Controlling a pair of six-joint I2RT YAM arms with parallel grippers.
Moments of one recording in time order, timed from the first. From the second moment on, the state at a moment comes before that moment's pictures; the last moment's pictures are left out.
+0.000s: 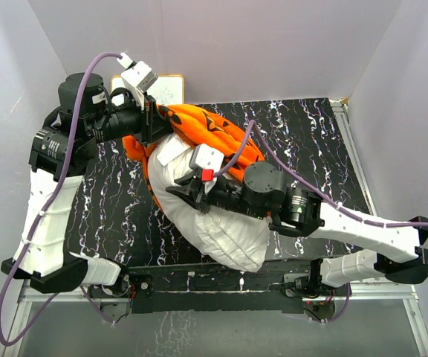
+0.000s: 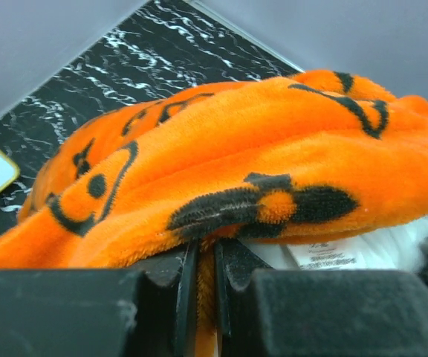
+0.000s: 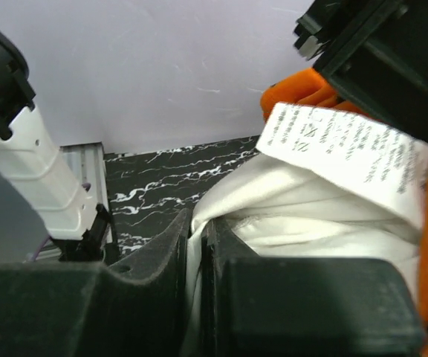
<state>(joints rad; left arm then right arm) -0.40 1.37 2.05 -1.04 0.53 0.04 1.30 1.25 1.42 -0.12 0.04 -0.13</state>
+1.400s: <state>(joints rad) -0.36 1.44 1.82 -0.95 0.66 -0.13 1.43 1.37 1.76 -0.42 0.30 -0.21</state>
